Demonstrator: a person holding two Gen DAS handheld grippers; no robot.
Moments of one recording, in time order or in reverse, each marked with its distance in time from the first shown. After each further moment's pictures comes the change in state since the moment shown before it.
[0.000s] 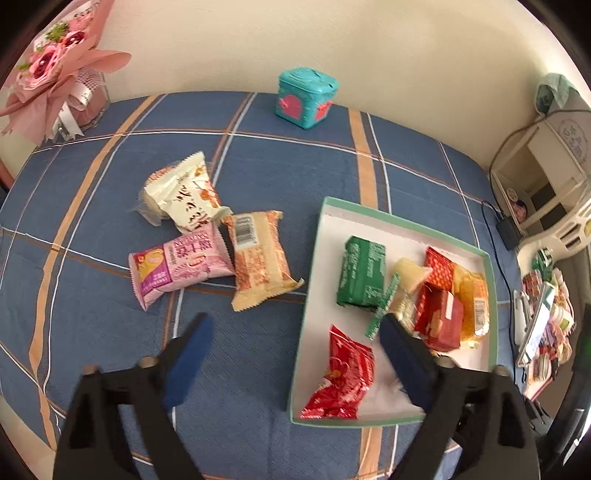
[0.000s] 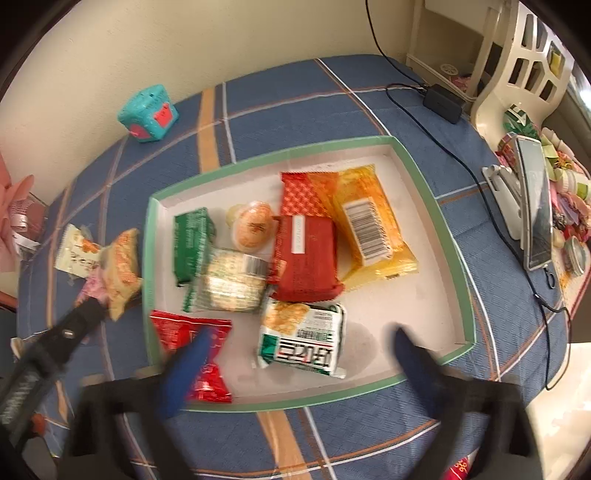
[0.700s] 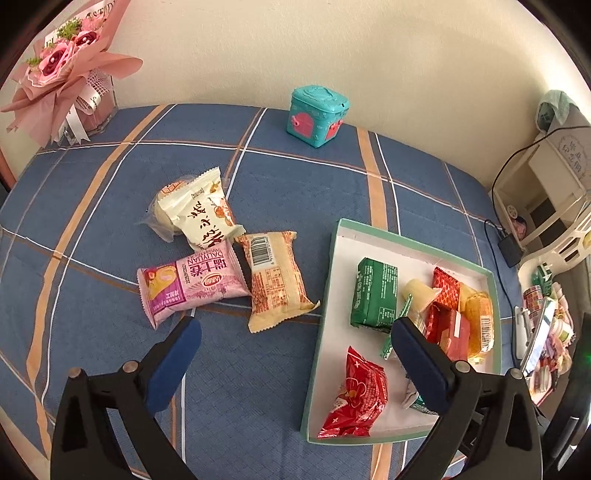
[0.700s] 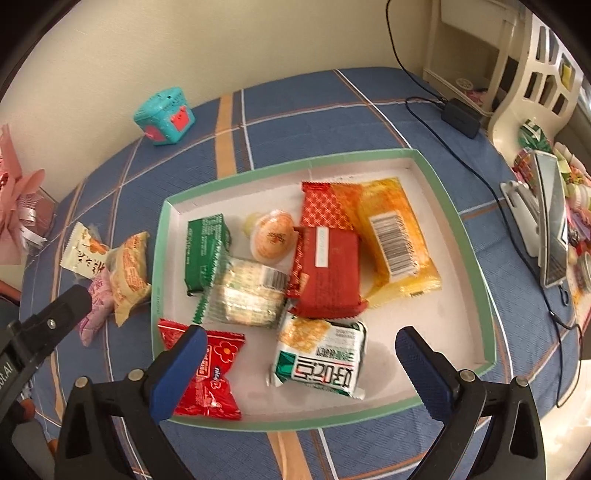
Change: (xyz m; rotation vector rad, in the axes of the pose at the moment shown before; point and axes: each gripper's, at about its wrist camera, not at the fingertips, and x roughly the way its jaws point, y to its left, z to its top) left arm 0.001 0.019 0.006 -0.015 -0.060 -0.032; right arm 0.008 0.013 0.002 -0.044 -0.075 0.057
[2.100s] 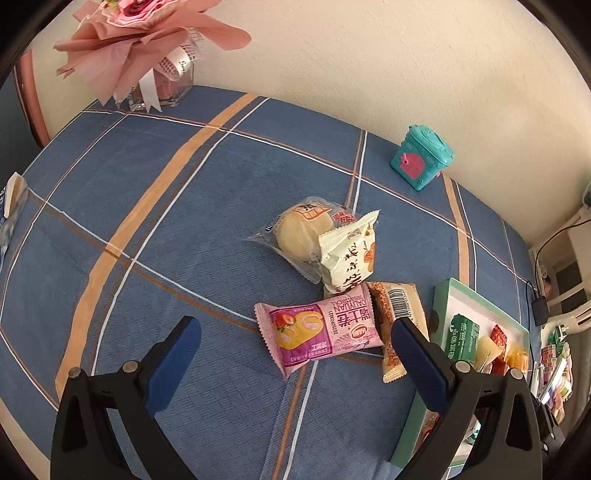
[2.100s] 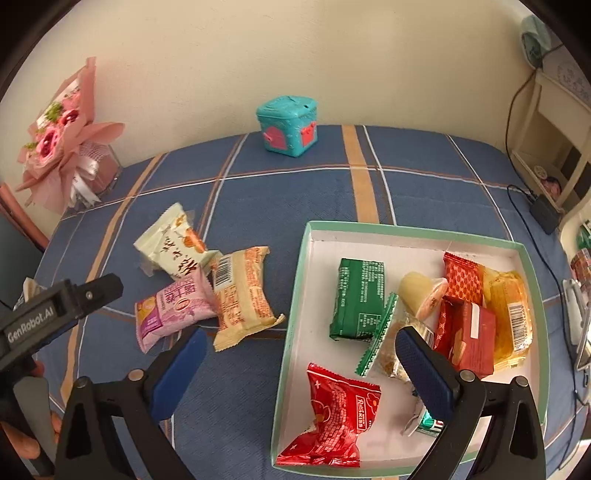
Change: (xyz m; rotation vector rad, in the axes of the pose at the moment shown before) left arm 0.008 0.120 0.027 -0.180 -0.021 0.071; right arm 0.000 0.123 0.003 -0.239 -0.130 0.097
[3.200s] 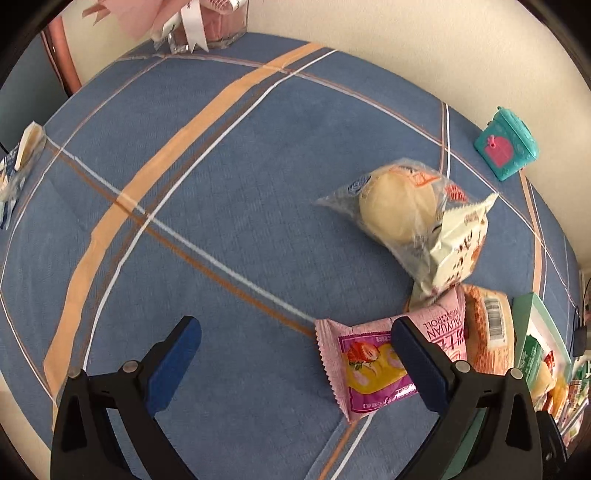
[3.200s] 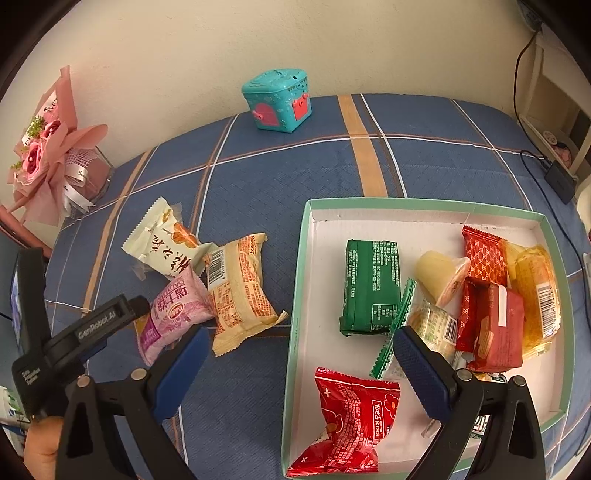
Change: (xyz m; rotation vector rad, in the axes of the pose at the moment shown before) left arm 0.059 0.038 -0.004 -0.136 0.129 0.157; right arm 0.028 -0.006 0.002 0.074 0.092 0.056
